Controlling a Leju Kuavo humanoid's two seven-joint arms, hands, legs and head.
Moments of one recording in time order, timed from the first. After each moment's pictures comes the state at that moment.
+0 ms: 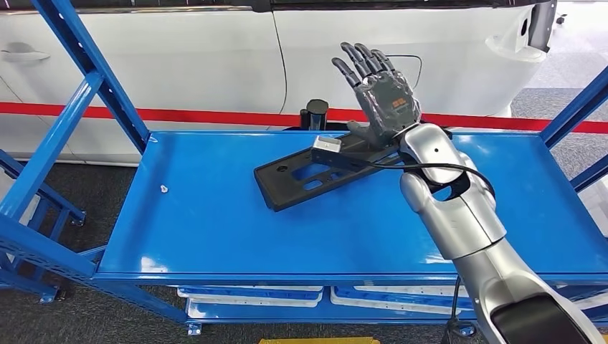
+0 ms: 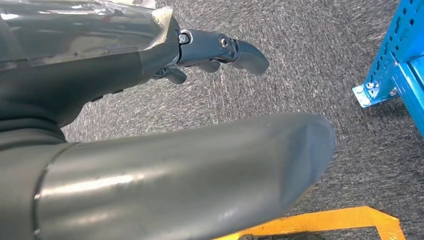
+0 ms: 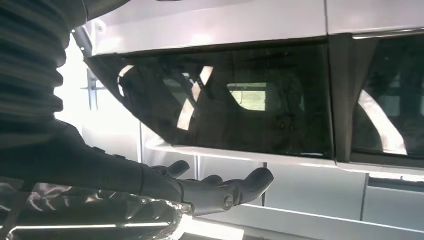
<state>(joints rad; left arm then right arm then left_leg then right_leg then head) -0.01 -0.14 0.51 -0.30 -0.84 0.43 -0.23 -0.82 -0.16 0.52 -1.29 1.23 -0.07 0.02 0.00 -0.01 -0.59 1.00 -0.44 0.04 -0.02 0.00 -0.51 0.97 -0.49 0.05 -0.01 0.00</state>
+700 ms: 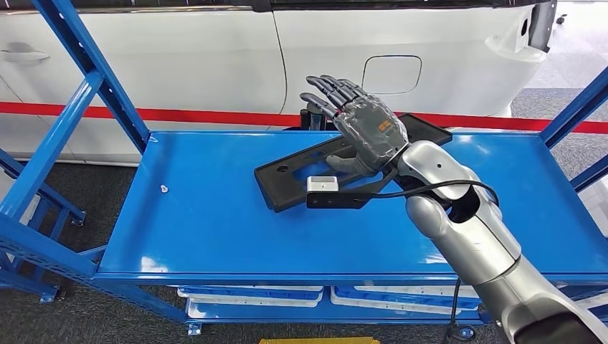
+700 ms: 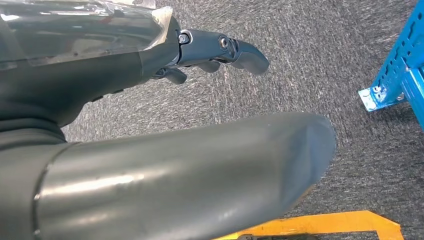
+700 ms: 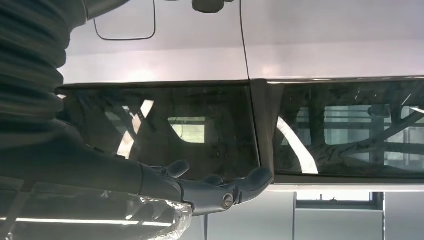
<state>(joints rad) 0.00 -0.14 0.58 -0.30 -0.86 0.41 -0.26 -0.77 -0.28 0.66 -1.54 0.96 0.11 -0.02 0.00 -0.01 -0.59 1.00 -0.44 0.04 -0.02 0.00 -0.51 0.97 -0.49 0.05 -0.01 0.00</state>
